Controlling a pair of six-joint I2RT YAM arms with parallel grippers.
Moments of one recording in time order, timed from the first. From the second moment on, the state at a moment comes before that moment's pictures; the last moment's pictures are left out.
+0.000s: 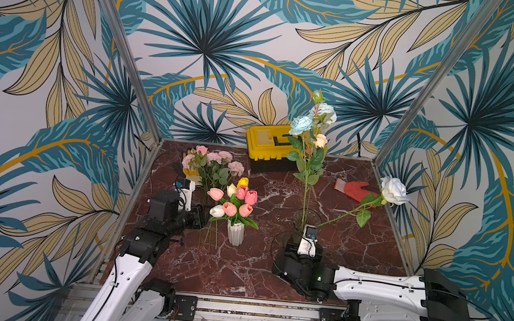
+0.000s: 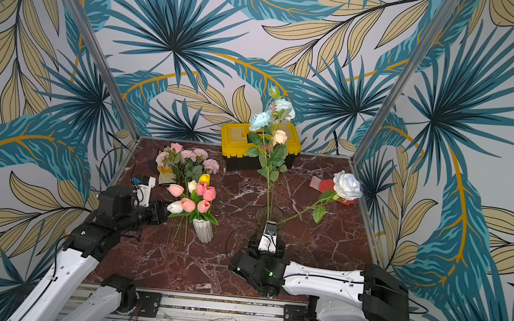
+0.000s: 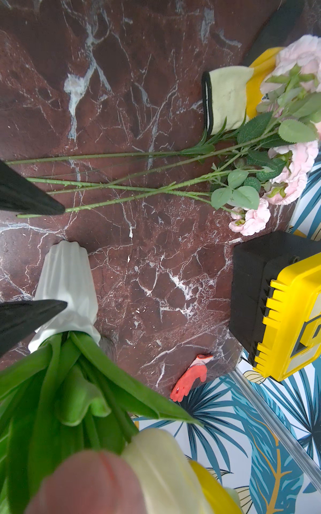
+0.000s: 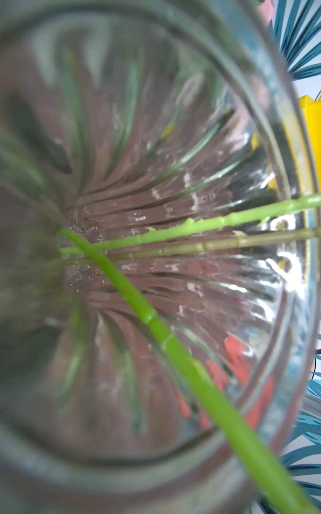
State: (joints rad) left arm -0.18 0.73 0.74 -0.59 0.29 -0.41; right arm 1.20 1.25 0.61 -0.41 1.14 1.07
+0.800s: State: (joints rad) left arm -0.18 0.76 0.74 -0.59 0.30 -0.41; right arm 0.61 1.58 0.72 0.33 0.87 0.54
